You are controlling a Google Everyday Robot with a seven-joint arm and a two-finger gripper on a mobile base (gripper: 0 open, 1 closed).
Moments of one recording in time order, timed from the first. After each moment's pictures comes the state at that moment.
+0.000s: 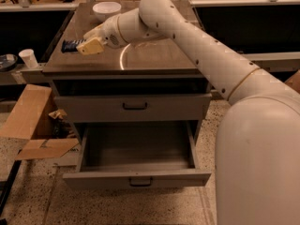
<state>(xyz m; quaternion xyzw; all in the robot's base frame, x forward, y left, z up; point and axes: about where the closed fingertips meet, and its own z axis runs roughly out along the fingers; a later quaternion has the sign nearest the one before) 0.732 0.185 0.899 -0.54 0.63 0.31 0.46</state>
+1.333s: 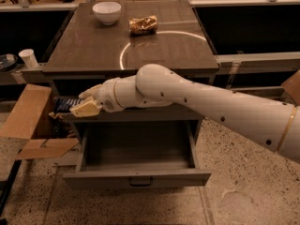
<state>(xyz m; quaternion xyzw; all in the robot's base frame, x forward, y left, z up) 0.579 0.199 0.788 -0.50 0.66 0.34 0.43</state>
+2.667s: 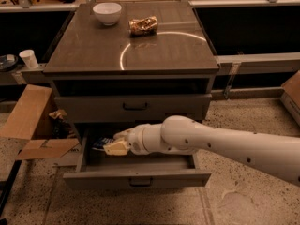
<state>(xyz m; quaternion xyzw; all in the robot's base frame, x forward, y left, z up) 0.531 0.112 0.641 -0.38 0.78 0.34 0.36</state>
